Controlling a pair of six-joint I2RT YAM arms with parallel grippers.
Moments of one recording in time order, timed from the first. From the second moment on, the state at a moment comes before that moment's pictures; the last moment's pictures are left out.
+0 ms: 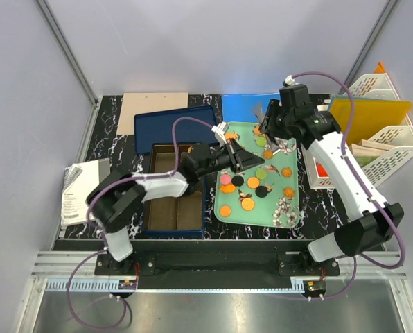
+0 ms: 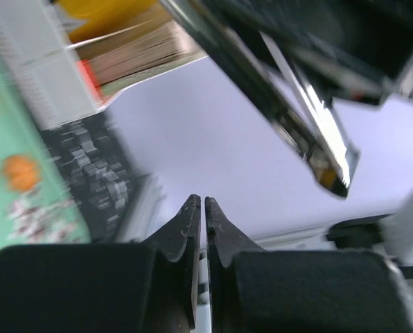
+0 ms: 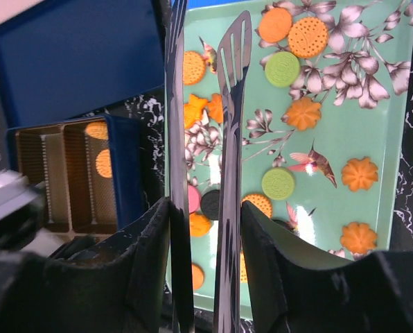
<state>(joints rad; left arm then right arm) -0.83 1.74 0.98 0.81 0.42 -1.27 0.37 1.48 1.61 -0.86 0.11 0.52</state>
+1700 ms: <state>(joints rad) -0.70 1.51 0.83 0.31 0.49 -1.13 0.37 1.40 1.21 -0.78 0.24 0.47</state>
